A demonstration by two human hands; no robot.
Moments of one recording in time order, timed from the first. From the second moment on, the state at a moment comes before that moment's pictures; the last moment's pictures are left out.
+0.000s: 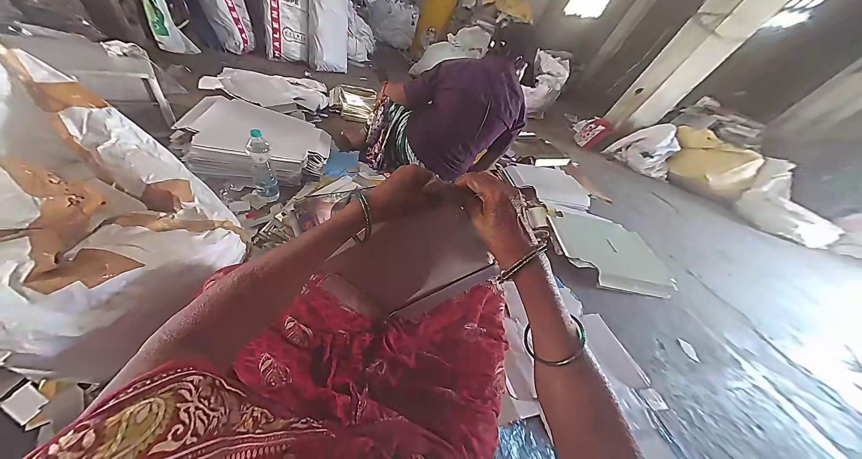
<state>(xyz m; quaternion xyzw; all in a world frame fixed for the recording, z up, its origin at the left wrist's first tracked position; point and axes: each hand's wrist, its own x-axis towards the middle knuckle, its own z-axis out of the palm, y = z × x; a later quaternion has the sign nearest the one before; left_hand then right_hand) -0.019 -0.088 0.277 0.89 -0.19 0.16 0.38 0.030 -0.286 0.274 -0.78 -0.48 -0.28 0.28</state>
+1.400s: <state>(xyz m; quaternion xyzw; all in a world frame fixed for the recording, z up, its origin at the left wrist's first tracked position) -0.029 -0.089 0.286 0.84 -0.27 0.27 0.38 0.009 -0.297 0.311 -0.78 -0.52 -0.30 0.20</state>
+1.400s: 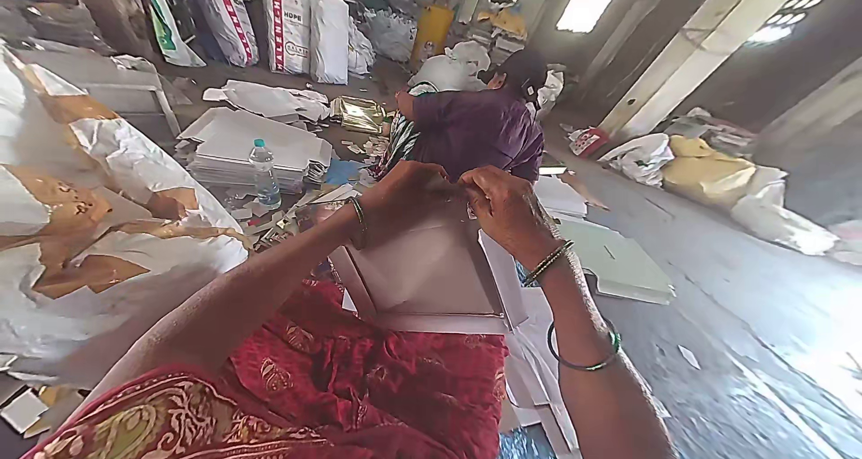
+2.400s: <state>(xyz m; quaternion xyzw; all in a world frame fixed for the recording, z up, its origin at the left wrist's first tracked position) -0.016 -0.071 0.269 0.85 -0.27 0.17 0.41 0.011 -0.309 0.308 -0.80 -0.50 -0.18 0.30</state>
